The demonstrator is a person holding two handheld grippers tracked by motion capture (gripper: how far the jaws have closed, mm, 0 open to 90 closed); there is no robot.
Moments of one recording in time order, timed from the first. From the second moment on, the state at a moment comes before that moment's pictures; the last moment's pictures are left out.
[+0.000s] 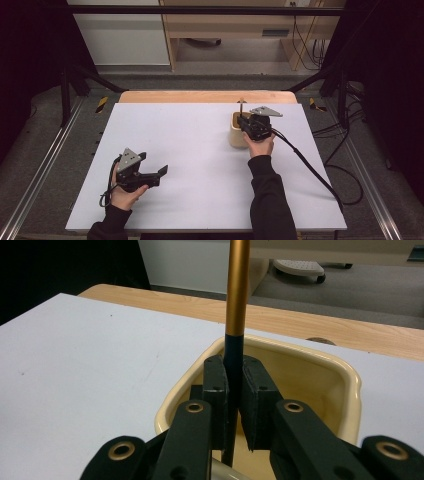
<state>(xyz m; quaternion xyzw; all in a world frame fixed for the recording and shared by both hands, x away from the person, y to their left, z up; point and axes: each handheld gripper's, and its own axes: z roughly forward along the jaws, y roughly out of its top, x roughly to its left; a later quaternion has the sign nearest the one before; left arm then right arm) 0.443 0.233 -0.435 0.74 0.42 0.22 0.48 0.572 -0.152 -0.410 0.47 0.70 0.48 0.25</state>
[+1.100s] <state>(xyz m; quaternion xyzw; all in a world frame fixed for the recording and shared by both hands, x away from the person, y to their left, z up) 0.443 0.234 -0.435 0.74 0.42 0.22 0.48 0.503 -0.165 -0.383 0.42 0.71 0.51 0.26</state>
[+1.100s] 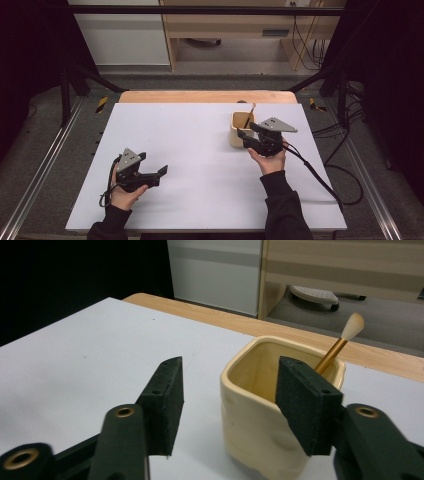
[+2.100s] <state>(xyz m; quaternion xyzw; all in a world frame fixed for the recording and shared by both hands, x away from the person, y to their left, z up) 0.443 0.237 -0.434 0.74 0.42 0.22 0.48 0.439 -0.212 -0.408 0.39 0.73 0.51 0.22</state>
